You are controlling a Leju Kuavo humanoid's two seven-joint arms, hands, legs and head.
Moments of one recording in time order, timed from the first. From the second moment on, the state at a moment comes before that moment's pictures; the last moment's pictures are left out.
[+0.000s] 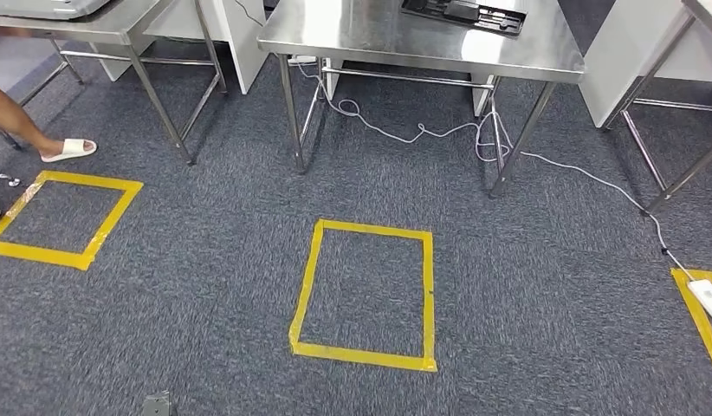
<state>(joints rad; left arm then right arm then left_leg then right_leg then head) -0.10 -0.10 0.53 -0.20 -0.35 0.40 -0.40 -0.09 -0.11 -0.26 -0.20 0.66 -0.44 0.11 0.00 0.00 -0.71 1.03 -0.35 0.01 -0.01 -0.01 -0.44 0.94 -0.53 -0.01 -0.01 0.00</state>
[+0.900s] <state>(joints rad) -0.10 -0.09 0.53 -0.20 -0.35 0.40 -0.41 -0.08 -0.10 -0.27 -0.20 0.68 -0.39 0.09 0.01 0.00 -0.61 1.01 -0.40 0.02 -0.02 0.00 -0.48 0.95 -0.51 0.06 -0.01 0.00</state>
